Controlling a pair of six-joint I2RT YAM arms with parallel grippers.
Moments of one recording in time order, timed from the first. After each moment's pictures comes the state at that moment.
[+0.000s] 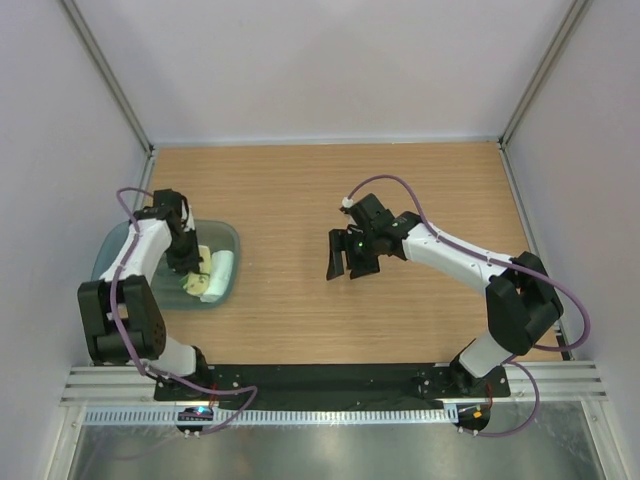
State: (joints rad) left arm 0.15 1.44 1.03 -0.88 0.00 -0.11; right arm 0.68 1.58 1.13 -0.59 -0.26 0.55
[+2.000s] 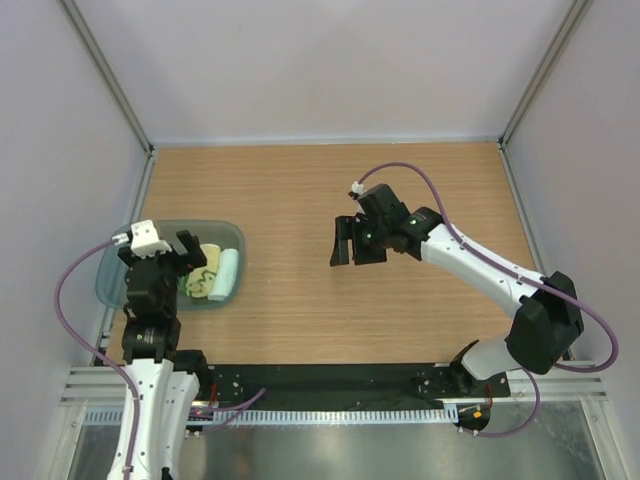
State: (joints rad) left arm 0.05 0.45 0.52 -0.23 -0.14 -0.16; right arm 0.68 1.45 1.19 -0.66 -0.19 0.55
